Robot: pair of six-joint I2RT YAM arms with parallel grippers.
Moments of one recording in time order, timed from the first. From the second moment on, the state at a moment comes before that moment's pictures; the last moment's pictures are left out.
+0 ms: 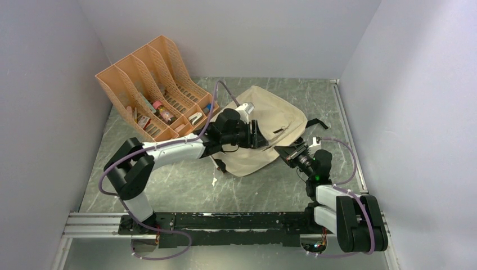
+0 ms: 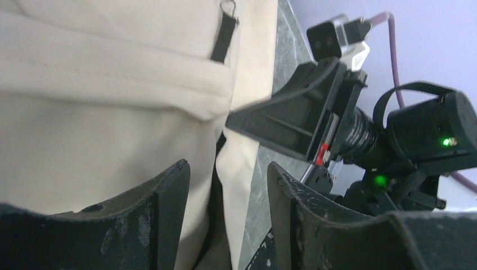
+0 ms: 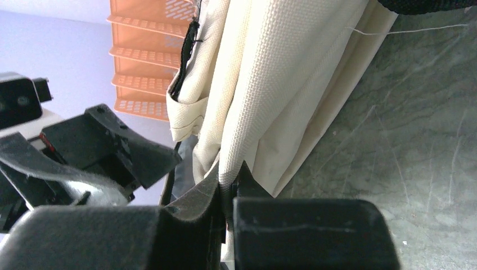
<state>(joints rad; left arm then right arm) -0.88 1.73 1.14 0.18 0.25 -0.72 0.02 1.11 0.05 0.85 -0.53 1.17</state>
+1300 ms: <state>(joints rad) -1.08 1.63 0.92 0.20 -0.05 -0.69 0.02 1.13 0.01 1.02 -0.55 1.32</state>
